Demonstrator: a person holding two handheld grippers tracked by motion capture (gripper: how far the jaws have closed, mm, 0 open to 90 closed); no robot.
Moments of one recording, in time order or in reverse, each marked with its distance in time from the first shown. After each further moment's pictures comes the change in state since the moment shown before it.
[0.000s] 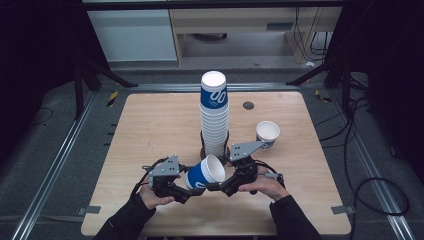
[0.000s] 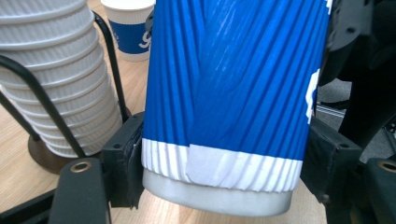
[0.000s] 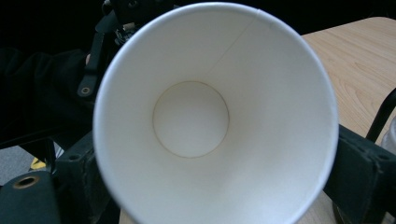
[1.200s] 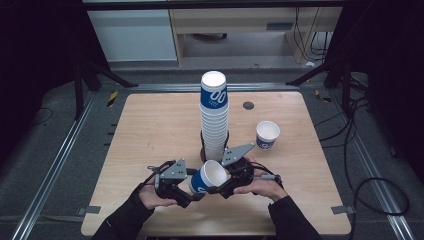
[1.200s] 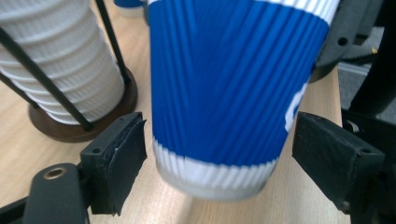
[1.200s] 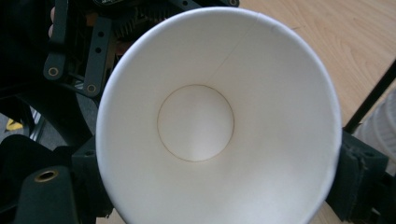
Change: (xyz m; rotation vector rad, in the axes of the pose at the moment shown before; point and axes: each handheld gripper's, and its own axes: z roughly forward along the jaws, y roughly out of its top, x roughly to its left) left arm -0.001 -0.004 0.013 0.199 0.038 0.056; right arm 0.002 -0.004 0.013 0.190 -0.067 -0.035
